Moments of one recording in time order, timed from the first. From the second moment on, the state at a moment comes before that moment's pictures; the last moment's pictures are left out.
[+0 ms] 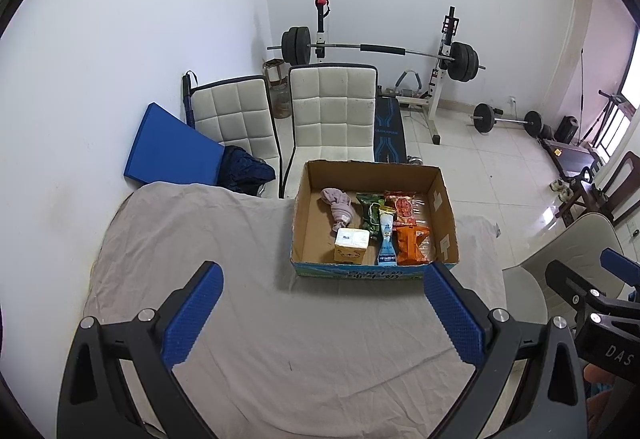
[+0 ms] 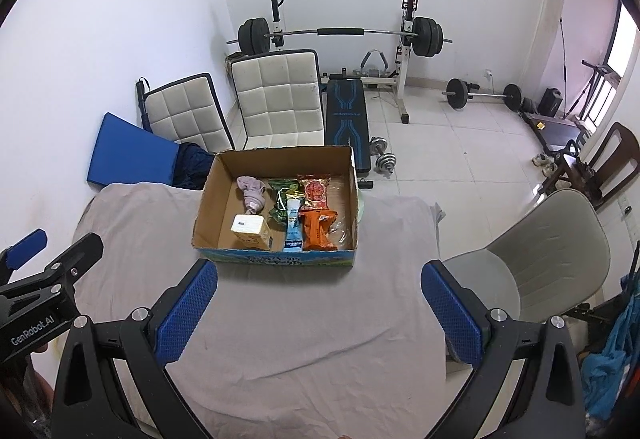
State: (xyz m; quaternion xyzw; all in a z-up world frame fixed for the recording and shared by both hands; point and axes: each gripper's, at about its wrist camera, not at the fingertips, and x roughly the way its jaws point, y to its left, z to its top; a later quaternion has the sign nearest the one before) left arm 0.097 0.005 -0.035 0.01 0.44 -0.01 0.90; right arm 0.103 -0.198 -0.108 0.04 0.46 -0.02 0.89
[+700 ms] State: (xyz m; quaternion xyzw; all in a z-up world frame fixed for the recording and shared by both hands) left arm 0.097 0.008 -0.045 0.01 0.45 0.00 0.89; right arm 0.101 -0.205 -0.106 0.04 0.46 -0.03 0.88
